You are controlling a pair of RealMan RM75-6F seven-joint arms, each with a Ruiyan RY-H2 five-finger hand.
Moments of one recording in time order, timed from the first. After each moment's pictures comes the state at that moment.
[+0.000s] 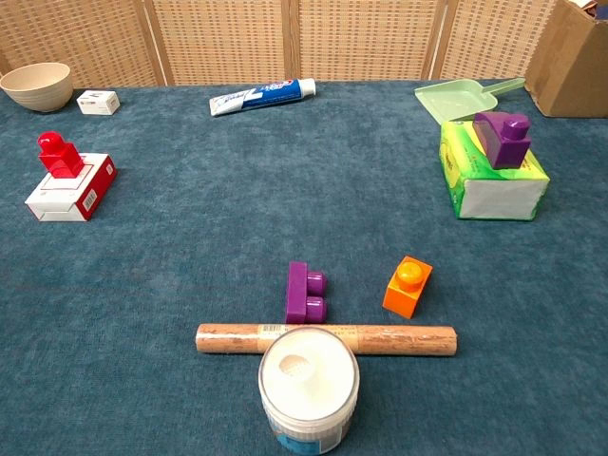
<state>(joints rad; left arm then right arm) -0.03 -1.15 0.04 -1.70 1.69 1.59 0.02 0.16 -1.12 0.06 -1.68 -1.57 1.44 0.10</state>
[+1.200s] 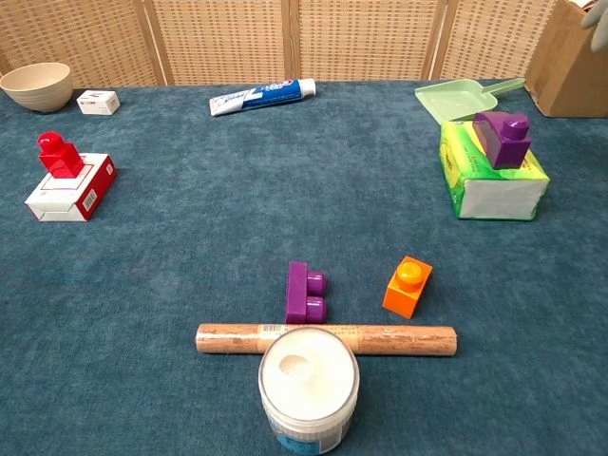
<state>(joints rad) -0.05 -1.18 0.03 -1.78 1.62 1.50 0.18 0.58 -1.10 0.14 -1.27 -1.67 1.08 0.35</state>
